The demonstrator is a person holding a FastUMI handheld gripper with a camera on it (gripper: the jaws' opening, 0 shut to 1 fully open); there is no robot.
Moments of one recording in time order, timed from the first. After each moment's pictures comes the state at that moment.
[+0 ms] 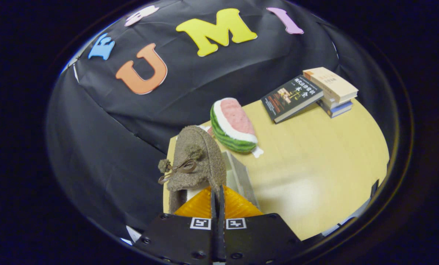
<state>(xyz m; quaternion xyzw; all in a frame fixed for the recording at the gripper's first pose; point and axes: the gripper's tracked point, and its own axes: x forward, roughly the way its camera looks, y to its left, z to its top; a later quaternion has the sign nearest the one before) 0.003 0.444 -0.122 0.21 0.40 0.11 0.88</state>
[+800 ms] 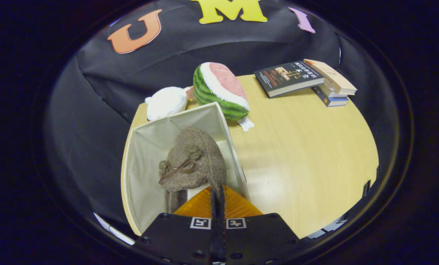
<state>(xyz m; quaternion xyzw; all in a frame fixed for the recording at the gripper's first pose) 0.012 0.465 -0.240 0.10 0.47 0.03 0.88</state>
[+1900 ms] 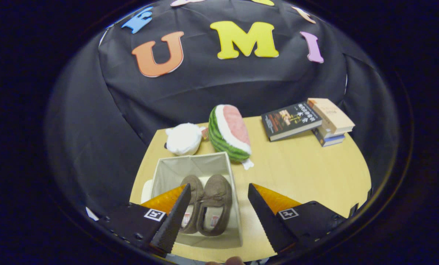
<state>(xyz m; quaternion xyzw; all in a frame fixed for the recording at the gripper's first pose) 0.010 0.435 -0.116 0.06 0.31 0.07 0.94</state>
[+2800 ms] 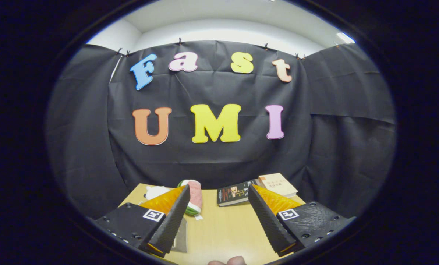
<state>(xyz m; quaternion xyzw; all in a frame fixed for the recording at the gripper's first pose) -0.087 0.259 0.067 0.03 0.05 0.01 1.00</state>
